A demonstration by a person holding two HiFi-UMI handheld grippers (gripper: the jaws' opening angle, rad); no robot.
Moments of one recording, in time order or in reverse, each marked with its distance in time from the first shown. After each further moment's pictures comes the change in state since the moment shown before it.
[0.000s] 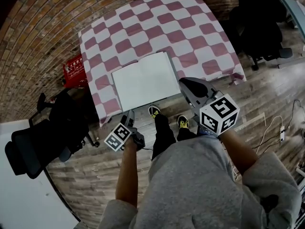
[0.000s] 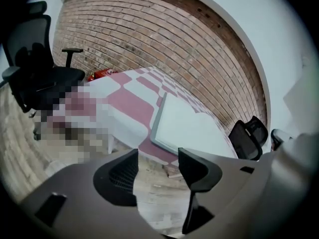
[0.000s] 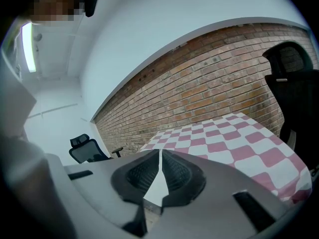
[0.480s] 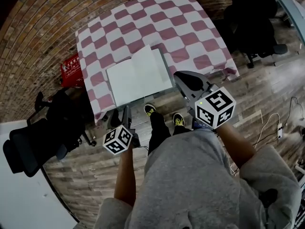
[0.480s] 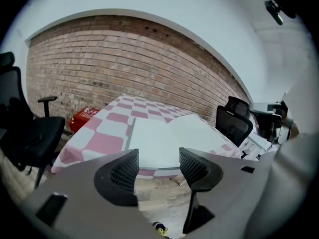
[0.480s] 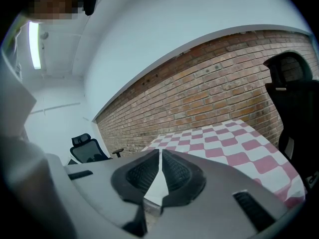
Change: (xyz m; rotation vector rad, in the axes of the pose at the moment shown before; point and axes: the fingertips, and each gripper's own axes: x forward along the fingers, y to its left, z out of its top) left arm -0.045 -0.062 0.015 0.397 -0.165 -0.054; right arm -0.025 0.003 0.013 -0.044 -0.036 0.007
